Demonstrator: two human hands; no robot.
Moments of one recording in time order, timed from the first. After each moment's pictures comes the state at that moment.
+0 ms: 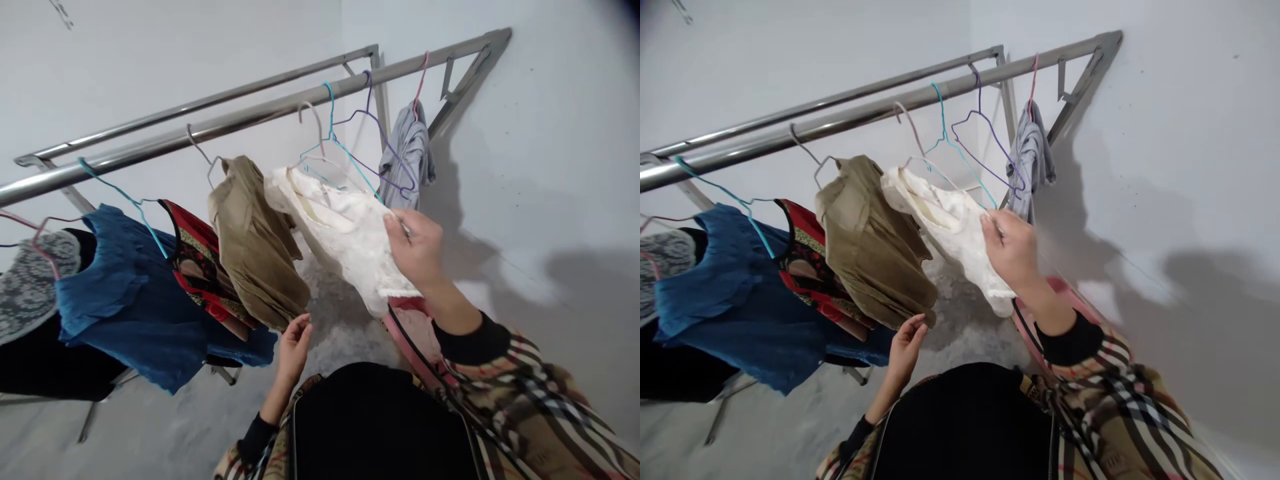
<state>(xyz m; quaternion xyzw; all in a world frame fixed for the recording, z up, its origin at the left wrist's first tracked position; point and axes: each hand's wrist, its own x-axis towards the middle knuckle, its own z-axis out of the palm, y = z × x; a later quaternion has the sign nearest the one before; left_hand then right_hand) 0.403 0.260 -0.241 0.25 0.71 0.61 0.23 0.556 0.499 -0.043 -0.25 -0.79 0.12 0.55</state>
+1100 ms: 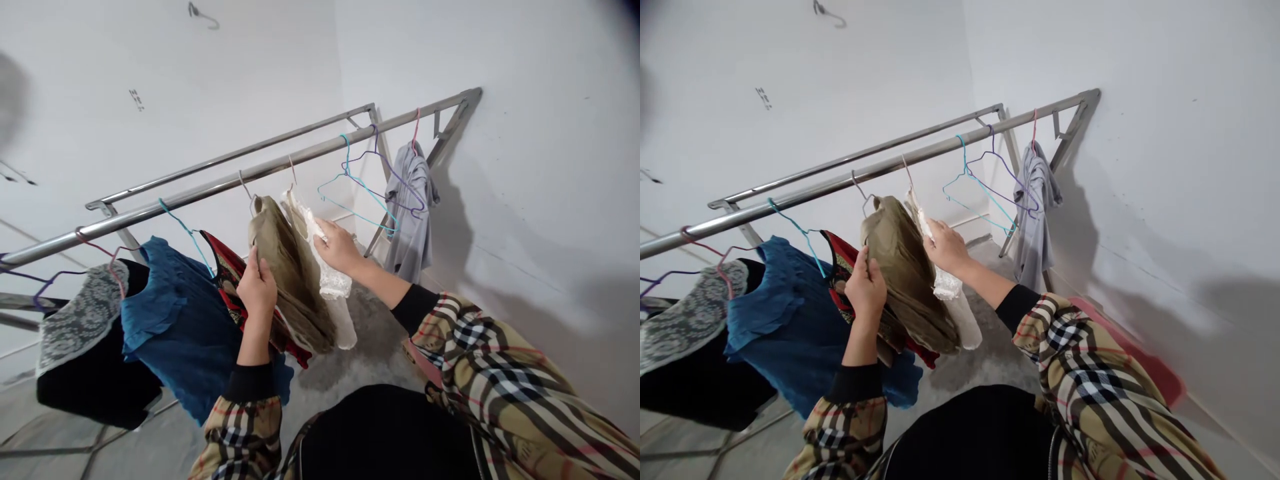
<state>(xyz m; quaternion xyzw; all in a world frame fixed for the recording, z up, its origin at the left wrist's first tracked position) 0.271 0.304 -0.061 0.33 0.79 0.46 -0.26 0.402 0.460 -0.032 -0.21 -0.87 0.20 0.39</state>
